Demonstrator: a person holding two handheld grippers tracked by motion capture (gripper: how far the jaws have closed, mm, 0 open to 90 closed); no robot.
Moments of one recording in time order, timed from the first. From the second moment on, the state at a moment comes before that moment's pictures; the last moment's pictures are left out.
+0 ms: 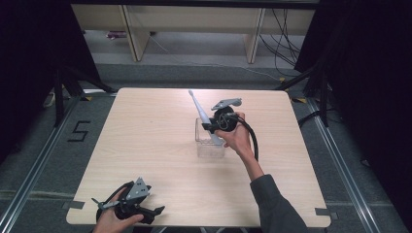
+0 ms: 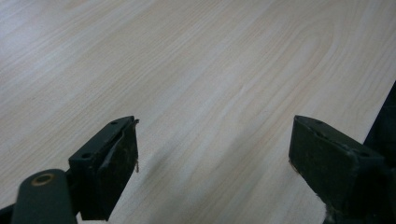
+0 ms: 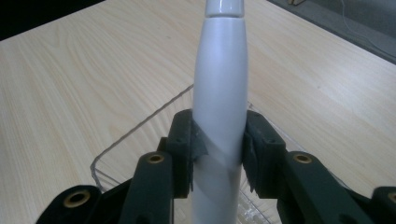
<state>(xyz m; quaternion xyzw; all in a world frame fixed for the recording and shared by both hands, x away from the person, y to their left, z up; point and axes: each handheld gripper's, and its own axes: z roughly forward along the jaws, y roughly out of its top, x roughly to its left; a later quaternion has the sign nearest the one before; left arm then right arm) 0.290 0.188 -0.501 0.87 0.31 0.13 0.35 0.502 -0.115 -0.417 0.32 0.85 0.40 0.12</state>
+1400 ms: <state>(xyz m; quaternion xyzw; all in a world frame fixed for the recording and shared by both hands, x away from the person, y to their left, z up) 0.290 0.187 -0.502 0.87 0.31 0.12 0.35 0.512 -0.102 -0.434 0.31 0.89 0.32 0.12</state>
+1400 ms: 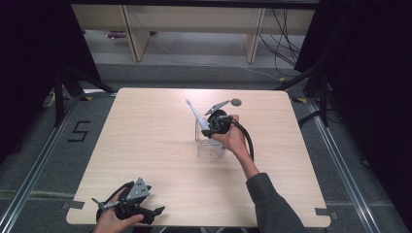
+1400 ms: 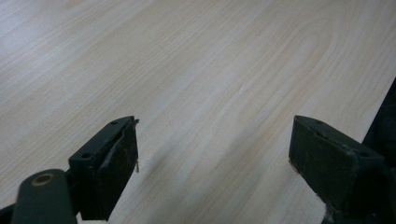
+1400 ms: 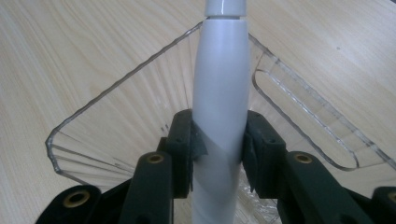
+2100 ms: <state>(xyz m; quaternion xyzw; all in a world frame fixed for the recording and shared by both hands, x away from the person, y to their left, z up) 0.291 0.188 -0.501 0.88 0.31 0.12 0.35 0.508 -0.104 -0.427 0.33 0.88 0.33 0.11</state>
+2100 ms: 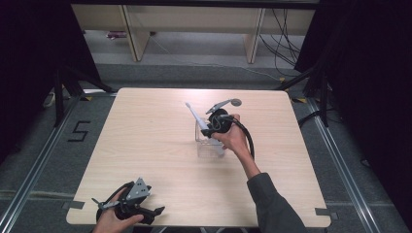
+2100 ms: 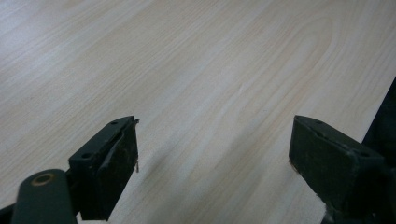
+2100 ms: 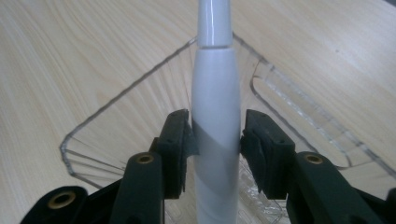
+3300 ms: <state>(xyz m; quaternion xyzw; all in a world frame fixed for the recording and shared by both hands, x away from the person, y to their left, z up) 0.289 0.188 -0.501 0.87 0.31 0.13 0.35 0.478 -0.134 -0.397 0.31 0.85 0.40 0.13</state>
